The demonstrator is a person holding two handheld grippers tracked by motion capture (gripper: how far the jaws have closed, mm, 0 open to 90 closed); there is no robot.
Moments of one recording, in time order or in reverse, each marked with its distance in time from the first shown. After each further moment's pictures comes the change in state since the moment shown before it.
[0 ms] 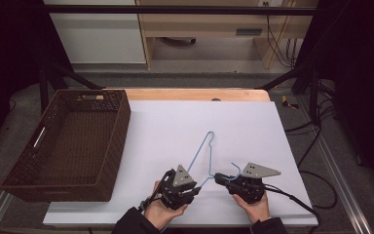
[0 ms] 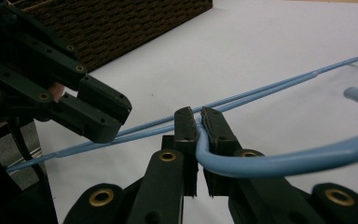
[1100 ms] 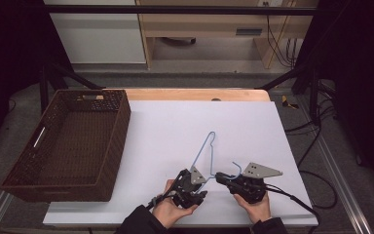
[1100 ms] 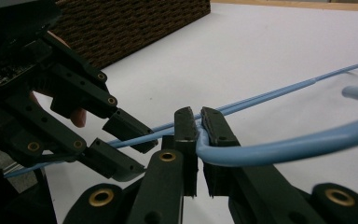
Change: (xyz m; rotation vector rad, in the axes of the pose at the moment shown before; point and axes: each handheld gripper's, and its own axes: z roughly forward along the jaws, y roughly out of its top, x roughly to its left) left arm -0.011 0.010 0.030 0.144 0.025 0.040; right arm 0.001 0.002 -0.004 -0.013 -0.010 -0.004
